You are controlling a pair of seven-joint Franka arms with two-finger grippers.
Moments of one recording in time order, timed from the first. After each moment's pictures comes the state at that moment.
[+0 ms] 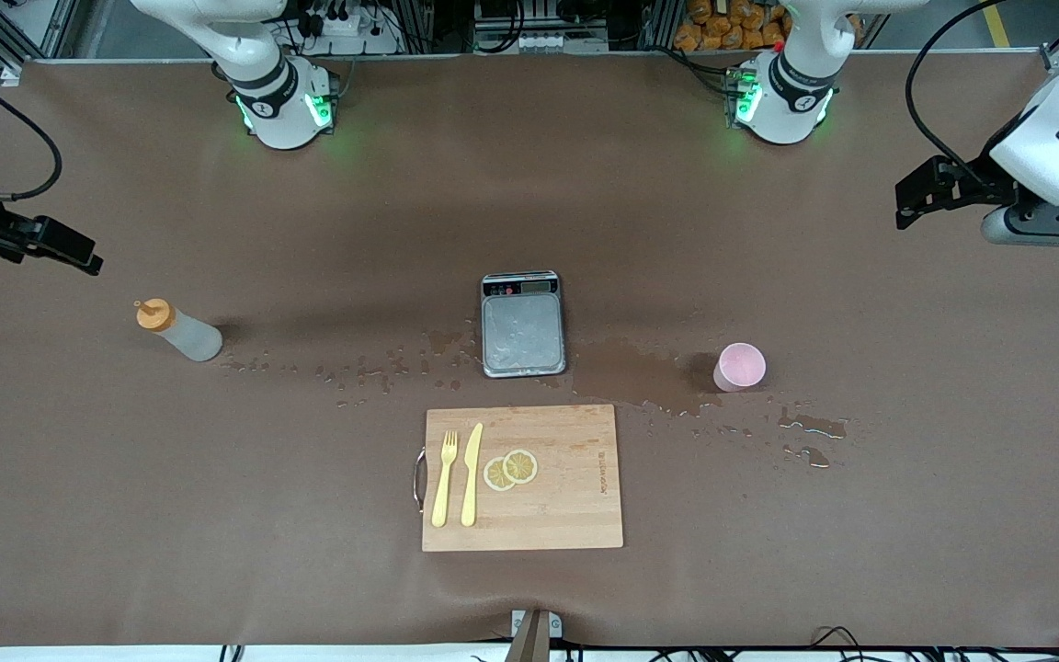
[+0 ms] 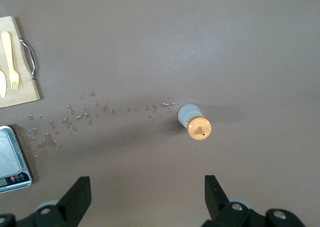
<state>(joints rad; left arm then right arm) -0.05 0.01 -0.12 -1.49 0.01 1.46 -0.08 -0.04 0.05 0.03 -1.53 0.00 1.53 0.16</state>
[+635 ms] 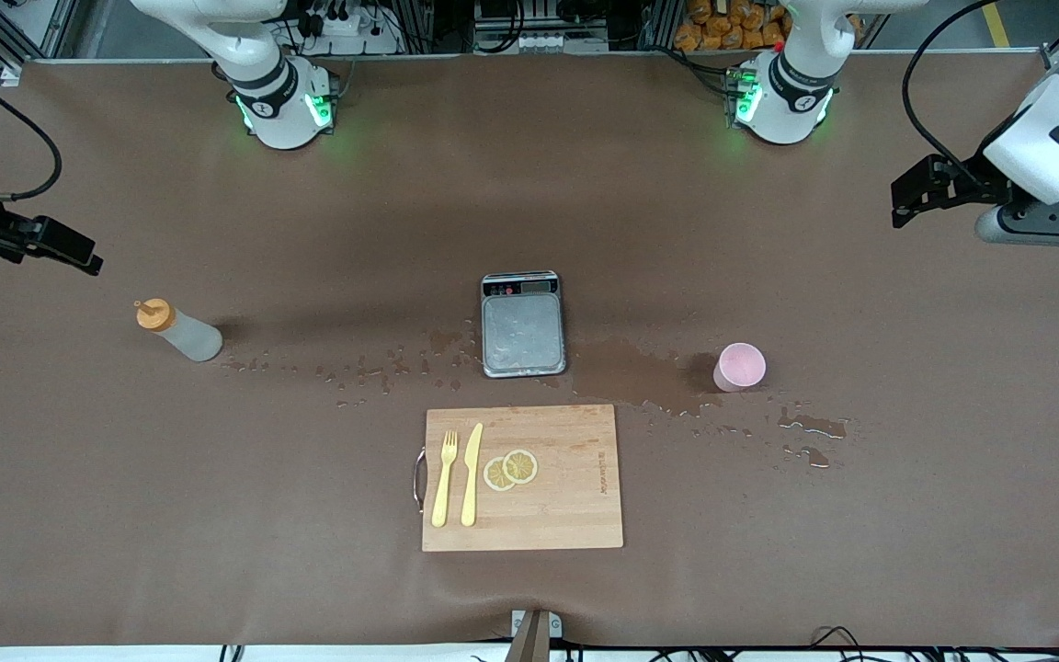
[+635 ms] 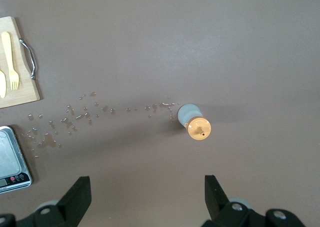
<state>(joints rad) -0.05 0.01 -0.13 -1.49 0.01 1.45 -0.08 -0.04 0.05 0.03 -1.53 0.00 1.53 0.16</state>
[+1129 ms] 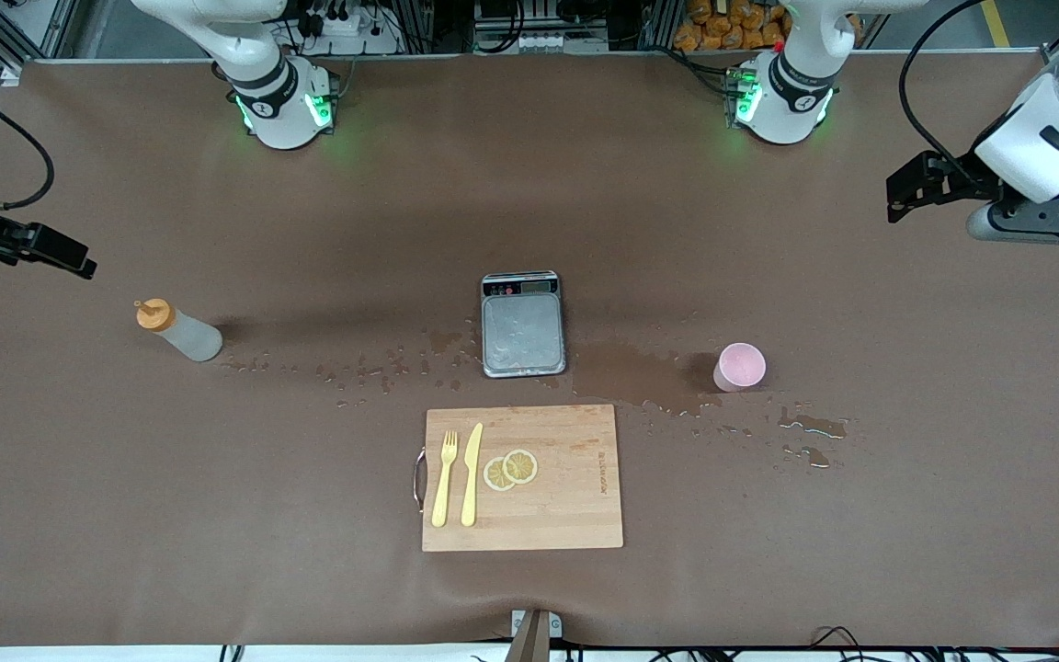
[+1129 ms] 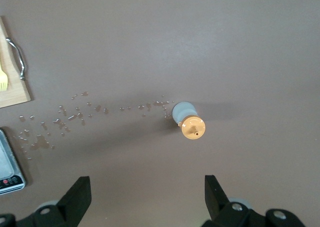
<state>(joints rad) -0.05 0.01 -0.13 -1.49 0.01 1.42 -0.08 -0.06 0.06 0.03 -1.54 -0.02 1.53 0.16</state>
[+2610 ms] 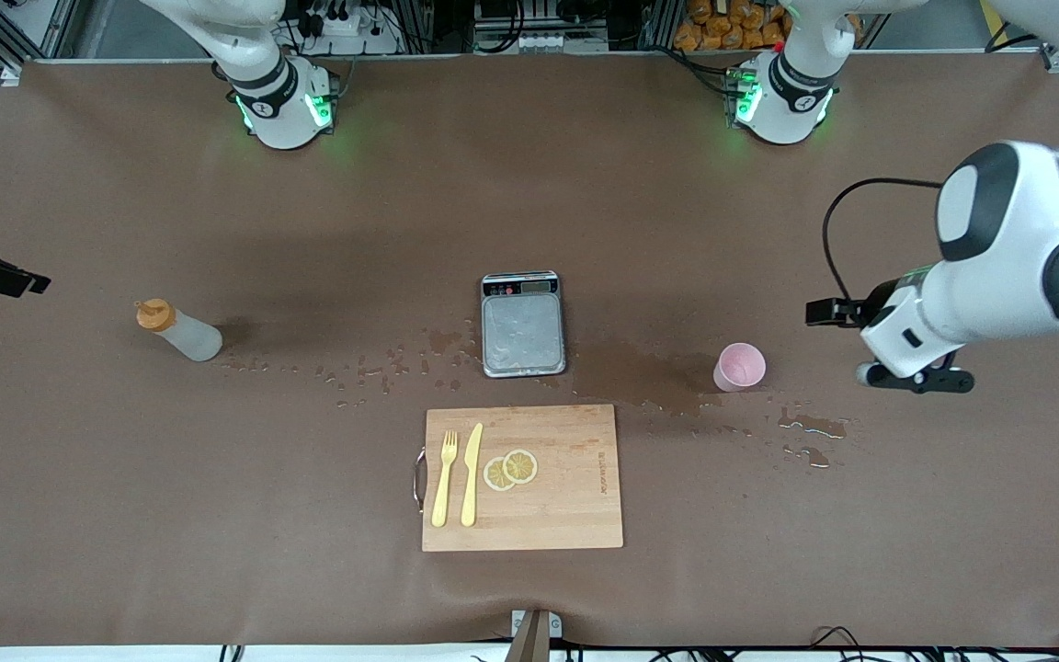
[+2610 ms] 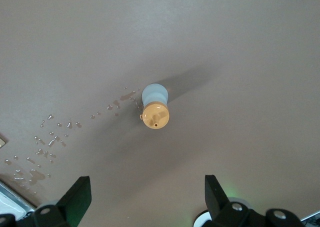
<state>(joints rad) -0.04 0.32 -0.14 -1.62 -0.05 1.69 -0.08 -0.26 0.14 0.03 -1.54 0.05 1.47 0.36</state>
